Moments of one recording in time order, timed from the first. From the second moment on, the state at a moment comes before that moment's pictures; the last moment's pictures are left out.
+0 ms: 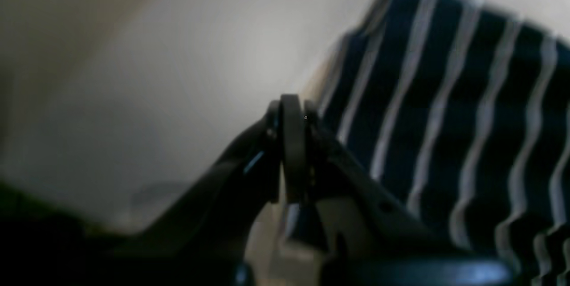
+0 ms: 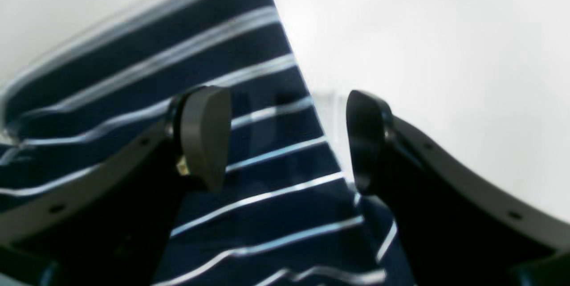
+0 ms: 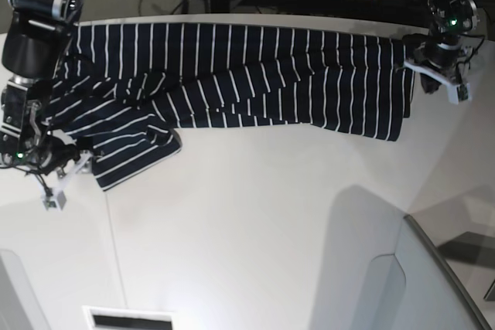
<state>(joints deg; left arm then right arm) 19.5 -7.3 -39.3 84.5 -7.0 -19.7 24.6 15.5 10.4 20.7 58.6 1.4 26.2 -46.5</state>
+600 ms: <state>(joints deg) 18.9 -7.8 -42.9 84.1 -6.7 -19.8 24.6 19.9 11.6 20.7 45.4 1.7 26.2 -40.5</state>
